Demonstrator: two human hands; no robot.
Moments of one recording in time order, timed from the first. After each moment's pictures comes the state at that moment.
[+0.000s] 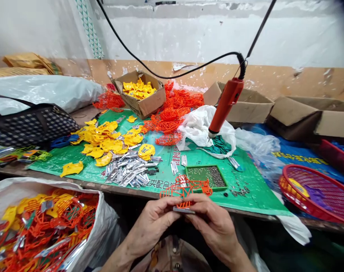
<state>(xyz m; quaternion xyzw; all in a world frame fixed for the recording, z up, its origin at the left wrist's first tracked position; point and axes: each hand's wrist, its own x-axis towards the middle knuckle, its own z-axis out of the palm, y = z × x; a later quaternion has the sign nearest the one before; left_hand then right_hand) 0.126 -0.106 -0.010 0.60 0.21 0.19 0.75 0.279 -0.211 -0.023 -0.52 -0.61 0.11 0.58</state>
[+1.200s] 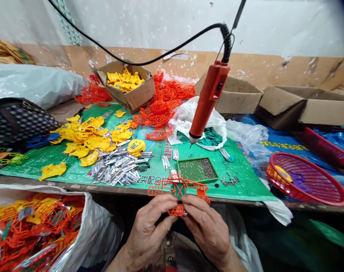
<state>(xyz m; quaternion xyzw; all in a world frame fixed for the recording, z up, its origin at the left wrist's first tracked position) 0.127 -0.116 -0.034 0.83 0.12 0.36 0.41 0.274 -0.227 -0.033 -0.57 -0.63 -0.15 0.51</state>
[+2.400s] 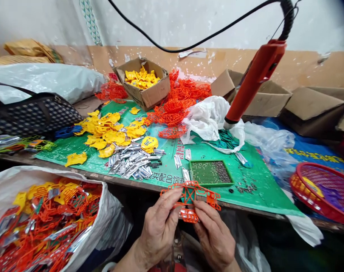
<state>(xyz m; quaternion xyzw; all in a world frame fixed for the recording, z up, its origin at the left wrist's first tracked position) 0.122 -0.126 -0.040 0.84 0.17 0.42 0.31 0.263 -0.233 -0.075 -0.61 -0.60 -0.18 0.48</state>
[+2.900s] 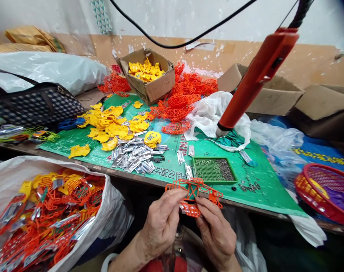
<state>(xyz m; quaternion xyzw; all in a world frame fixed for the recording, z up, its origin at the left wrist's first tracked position) 0.121 -0.127 -0.033 0.82 0.14 0.42 0.37 0.261 -0.235 -0.075 -0.63 -0.59 -0.16 0.48</state>
